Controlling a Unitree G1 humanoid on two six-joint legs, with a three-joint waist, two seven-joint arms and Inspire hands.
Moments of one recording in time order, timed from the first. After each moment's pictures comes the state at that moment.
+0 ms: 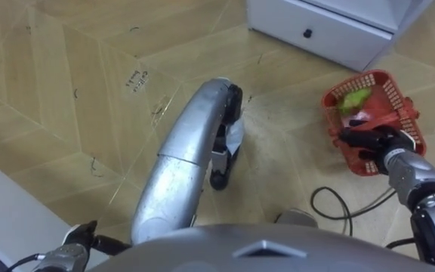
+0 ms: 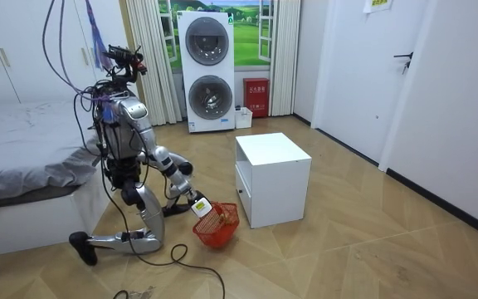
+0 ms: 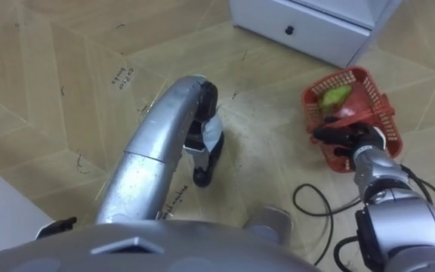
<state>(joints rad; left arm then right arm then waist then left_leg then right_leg) 0.11 0.34 -0.18 1.32 -0.07 0.00 -0.01 -0.25 -0.44 0.13 1.28 0.50 0.00 0.03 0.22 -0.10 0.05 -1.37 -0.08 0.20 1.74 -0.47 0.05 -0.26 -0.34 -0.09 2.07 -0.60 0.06</state>
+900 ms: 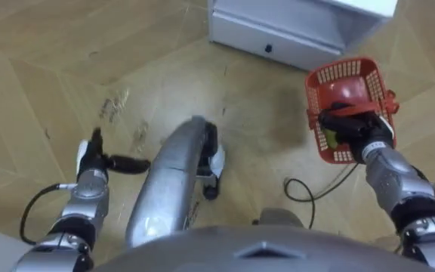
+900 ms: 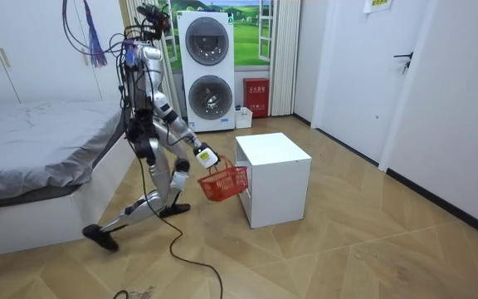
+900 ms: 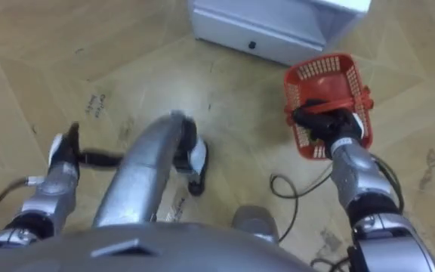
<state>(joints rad) 0.08 0.25 -0.07 1.01 -0.05 -0.04 0.19 -0.05 -0.36 0.11 0.77 0.58 0.03 -0.07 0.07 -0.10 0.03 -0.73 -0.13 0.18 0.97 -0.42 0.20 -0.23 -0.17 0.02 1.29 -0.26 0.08</state>
